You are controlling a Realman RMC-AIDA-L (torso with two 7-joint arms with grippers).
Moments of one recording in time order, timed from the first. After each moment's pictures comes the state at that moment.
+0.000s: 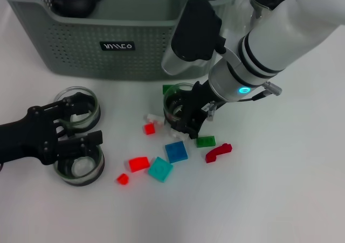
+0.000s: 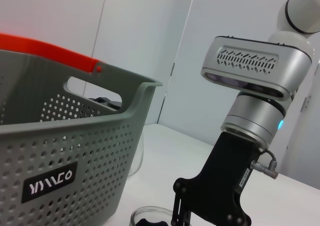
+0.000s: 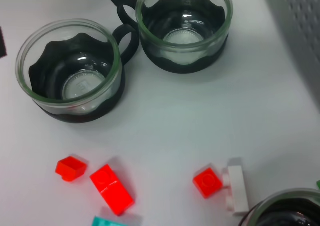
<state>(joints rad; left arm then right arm) -0.32 -2.04 0.42 0.59 2.10 1.82 -1.17 0.92 2.11 -1.80 -0.85 -2.25 -1.13 2.34</state>
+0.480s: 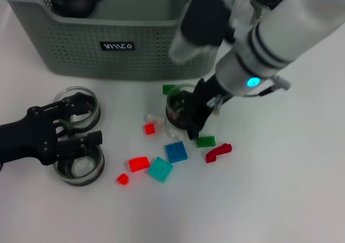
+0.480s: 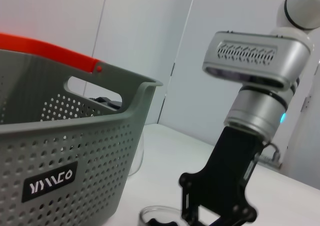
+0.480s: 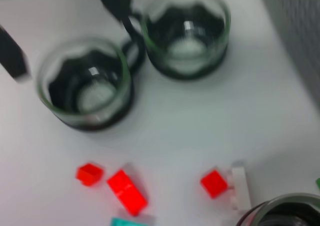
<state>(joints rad) -0.32 -2.04 0.42 0.59 2.10 1.82 -1.17 0.92 2.10 -1.72 -0.89 -2.25 -1.23 2.34</state>
